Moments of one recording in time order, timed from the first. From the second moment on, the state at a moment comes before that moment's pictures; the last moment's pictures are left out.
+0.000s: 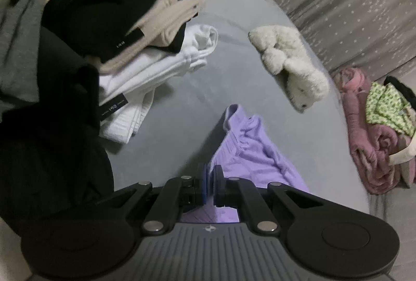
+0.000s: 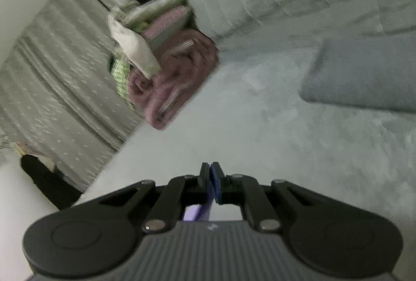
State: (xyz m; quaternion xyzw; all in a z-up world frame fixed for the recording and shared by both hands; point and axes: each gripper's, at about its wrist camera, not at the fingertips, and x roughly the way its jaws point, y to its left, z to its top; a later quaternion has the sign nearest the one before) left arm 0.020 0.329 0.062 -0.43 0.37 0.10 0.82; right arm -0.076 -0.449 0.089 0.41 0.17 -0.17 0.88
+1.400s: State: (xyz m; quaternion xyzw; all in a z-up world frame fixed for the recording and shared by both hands) left arm 0.037 0.306 0.038 -0.22 0.45 0.16 0.85; right arm -0.094 -0.469 0.067 0.33 0.32 -0.23 0.85
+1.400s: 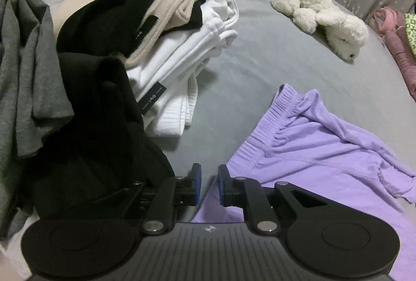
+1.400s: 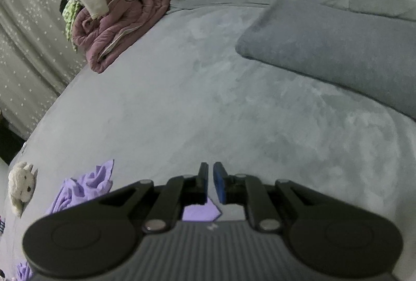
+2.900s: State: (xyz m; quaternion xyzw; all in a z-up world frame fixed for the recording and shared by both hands) left arm 0.129 0.259 0.032 -0.21 0.39 0.14 0.89; right arm 0.071 -0.357 0.050 0.20 0.40 -0.05 0.89
